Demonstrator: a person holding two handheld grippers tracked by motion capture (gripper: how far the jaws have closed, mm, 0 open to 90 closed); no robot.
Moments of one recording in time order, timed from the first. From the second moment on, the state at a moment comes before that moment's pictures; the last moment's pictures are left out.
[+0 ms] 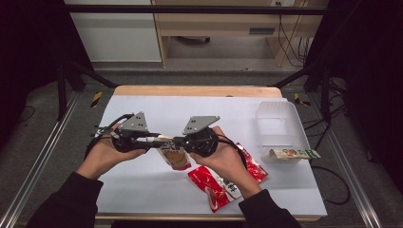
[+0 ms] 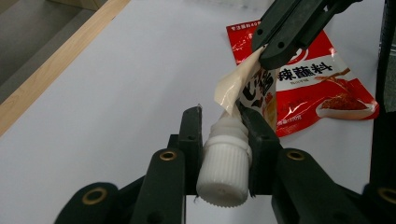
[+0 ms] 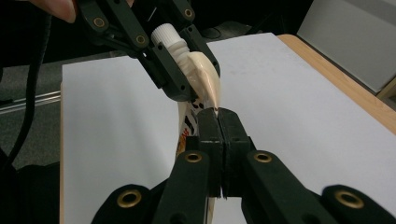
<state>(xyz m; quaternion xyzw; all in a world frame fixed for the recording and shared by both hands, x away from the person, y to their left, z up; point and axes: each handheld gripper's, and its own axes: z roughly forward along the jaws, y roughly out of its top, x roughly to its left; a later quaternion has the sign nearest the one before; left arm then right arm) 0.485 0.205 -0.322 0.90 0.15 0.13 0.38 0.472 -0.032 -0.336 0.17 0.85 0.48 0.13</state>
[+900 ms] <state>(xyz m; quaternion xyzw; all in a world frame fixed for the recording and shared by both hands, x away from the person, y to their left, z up) 0.482 0.184 -0.305 0.93 0.10 0.15 0.33 0.471 -0.035 -0.320 0.12 0.90 0.36 0.19</state>
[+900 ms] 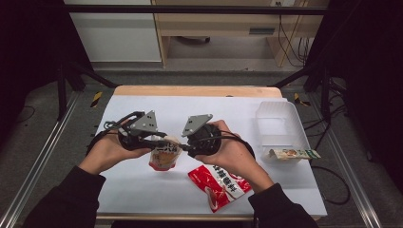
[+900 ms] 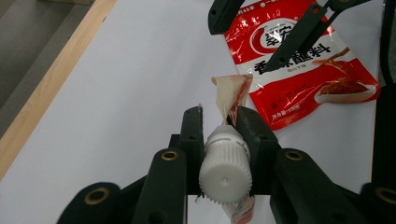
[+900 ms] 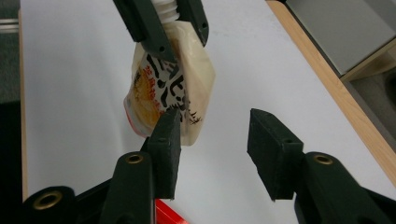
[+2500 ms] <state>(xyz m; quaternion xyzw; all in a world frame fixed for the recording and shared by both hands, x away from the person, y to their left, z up) 0.469 0.197 -0.306 0.89 0.14 0.15 0.41 0.492 -0.023 -0.296 0.11 0.94 0.29 0.16</state>
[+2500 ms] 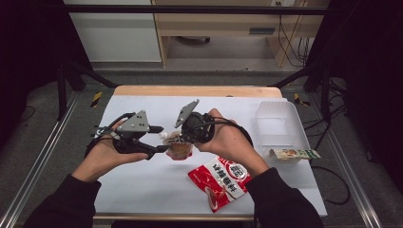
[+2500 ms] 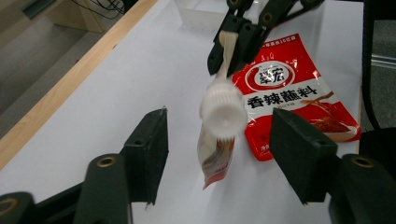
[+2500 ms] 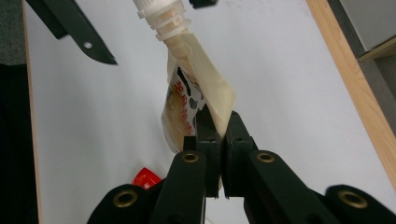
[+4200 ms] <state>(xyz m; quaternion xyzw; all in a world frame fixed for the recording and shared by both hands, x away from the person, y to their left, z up) 0.432 0.304 -0.447 0.81 0.35 0.24 0.41 0.534 -0.208 -0.234 0.17 0.90 0.29 0.28</state>
